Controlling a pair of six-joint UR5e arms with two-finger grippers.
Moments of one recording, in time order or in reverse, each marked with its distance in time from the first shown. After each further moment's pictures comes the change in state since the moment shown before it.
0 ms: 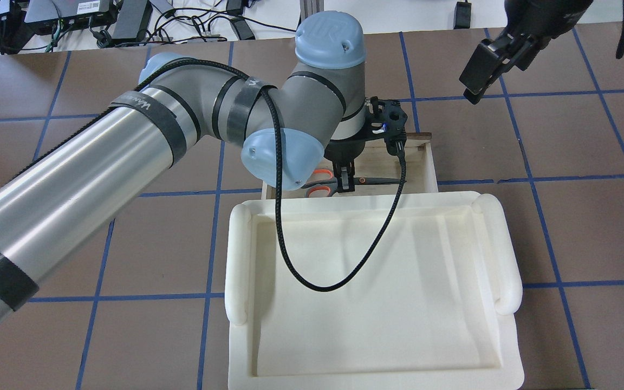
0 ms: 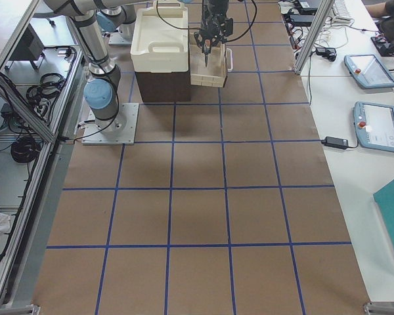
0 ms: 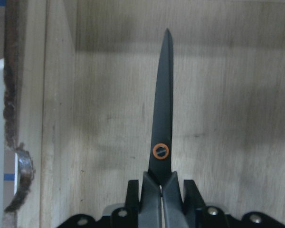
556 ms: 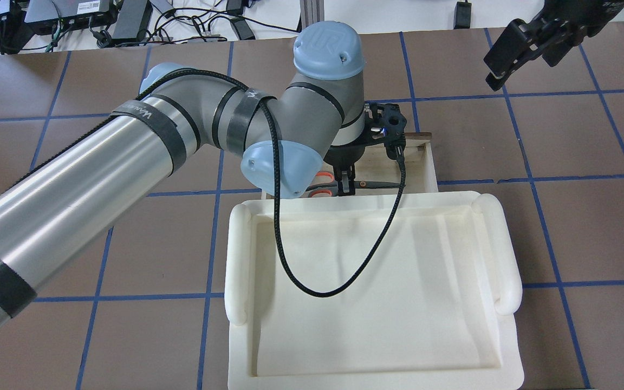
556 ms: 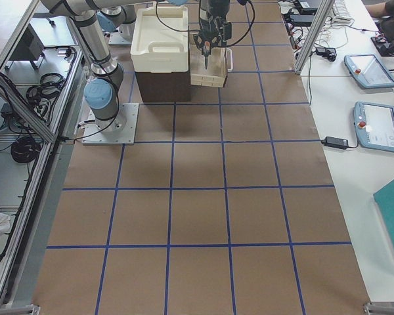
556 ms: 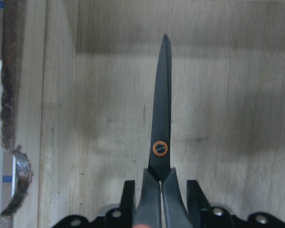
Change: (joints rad) left arm -0.002 0.009 -0.019 0.024 -0.001 -0.011; right arm -0.048 -0.022 0.001 0.004 0.023 0.103
